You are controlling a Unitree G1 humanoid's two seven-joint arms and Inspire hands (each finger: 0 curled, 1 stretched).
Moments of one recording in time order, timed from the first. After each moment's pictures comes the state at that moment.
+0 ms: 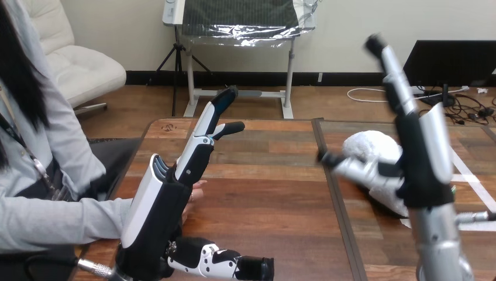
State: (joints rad) left arm 0.00 0.20 -0.06 0.38 0.25 -1.32 0.00; right arm -0.24 -0.29 -0.07 0.51 -0.44 -0.94 -0.37
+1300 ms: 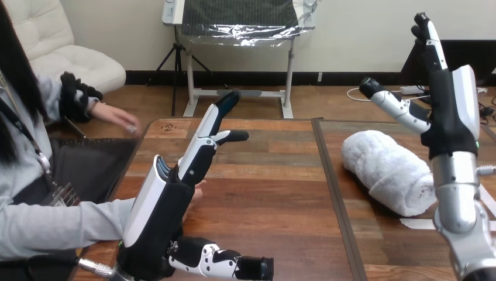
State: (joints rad) left arm 0.01 0.20 -0.05 0.38 0.27 -1.30 -0.01; right arm -0.51 -0.40 -0.08 0.82 -0.37 -0.62 -0.33
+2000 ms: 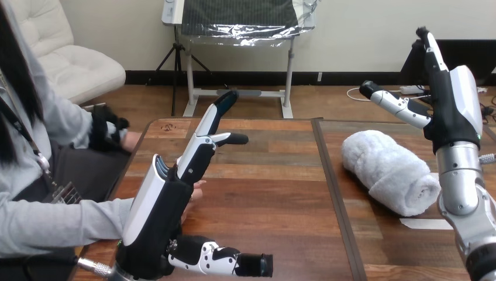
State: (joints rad) left arm 0.01 0.20 -0.05 0.38 0.26 -1.28 -0.01; right arm -0.65 -0.43 -0.04 1.06 -0.38 -0.53 -0.32
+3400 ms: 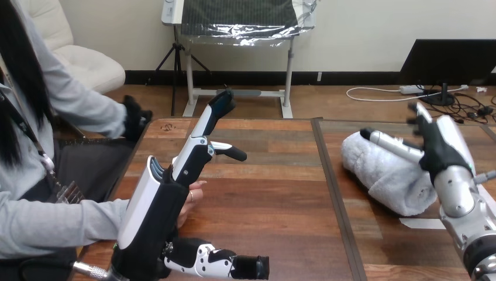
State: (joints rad) left arm 0.03 0.19 -0.03 0.35 0.27 -1.29 -0.01; right arm -0.74 -0.43 0.02 1.32 -0.36 -0.23 -0.16
